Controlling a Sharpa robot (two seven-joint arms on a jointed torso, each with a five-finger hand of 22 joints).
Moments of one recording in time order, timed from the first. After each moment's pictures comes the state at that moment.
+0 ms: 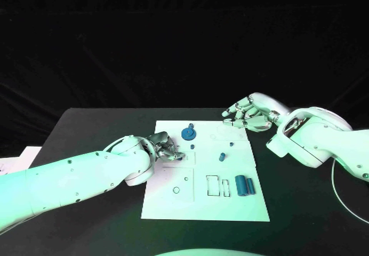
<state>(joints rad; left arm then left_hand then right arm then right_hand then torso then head) 1.11 -0.71 -0.02 1.54 -1.20 -0.27 -0.54 1.25 -0.20 0.52 0.18 0.12 0.97 0.04 0.58 0.60 1.35 -0.04 1.07 1.06 1.47 -0.08 1.57 1.31 0.05 1.47 0.03 1.46 1.31 1.29 -0.98 -0.03 1.69 -1.04 -0.34 -0.02 1.42 -0.04 0.04 0.28 0.25 1.01 0.14 0.09 0.07 1.15 0.05 0.68 0.79 1.46 -0.02 1.11 0.99 0.11 1.22 0.08 1.22 0.97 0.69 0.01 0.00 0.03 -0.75</state>
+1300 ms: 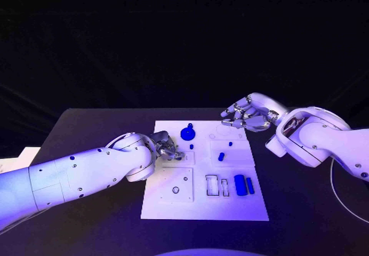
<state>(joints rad) 1.12 -0.68 -0.01 1.50 -1.18 -0.21 -0.56 1.17 -0.18 0.54 0.15 0.12 1.00 0.03 0.58 0.60 1.39 -0.06 1.09 1.08 1.47 -0.10 1.57 1.31 0.04 1.47 0.01 1.48 1.31 1.29 -0.98 -0.03 1.69 -1.04 -0.33 -0.02 1.42 -0.04 0.04 0.28 0.25 1.01 0.14 0.09 0.07 1.15 0.05 0.68 0.79 1.46 -0.02 1.10 0.99 0.11 1.22 0.08 1.22 0.96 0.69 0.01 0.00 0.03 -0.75</state>
